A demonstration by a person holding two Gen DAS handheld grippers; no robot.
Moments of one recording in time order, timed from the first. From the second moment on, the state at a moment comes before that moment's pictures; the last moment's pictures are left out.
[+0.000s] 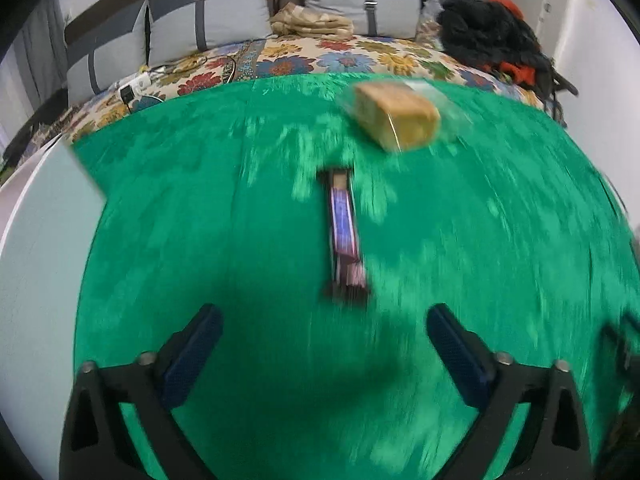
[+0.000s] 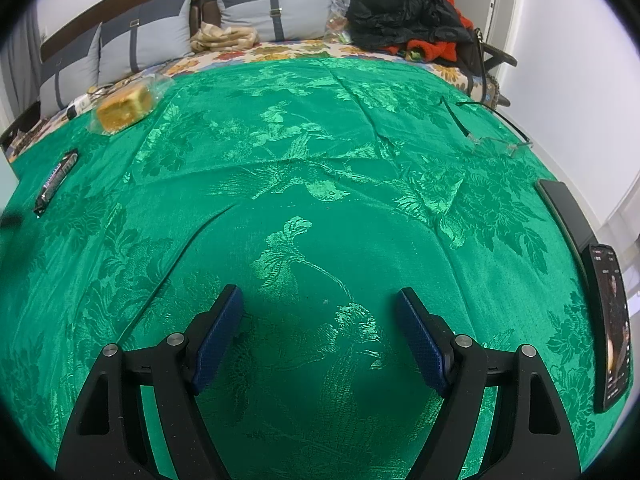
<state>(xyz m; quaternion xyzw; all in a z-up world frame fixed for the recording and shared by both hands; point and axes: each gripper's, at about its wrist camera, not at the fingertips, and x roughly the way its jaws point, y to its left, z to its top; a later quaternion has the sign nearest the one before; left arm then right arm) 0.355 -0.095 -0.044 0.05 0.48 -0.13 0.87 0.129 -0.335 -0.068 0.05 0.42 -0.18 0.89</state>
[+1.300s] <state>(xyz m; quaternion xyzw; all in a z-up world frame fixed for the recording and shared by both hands) 0.236 -0.017 -0.080 0.05 0.46 -0.10 0.88 0.130 -0.333 -0.068 0.04 0.42 -0.18 0.89</state>
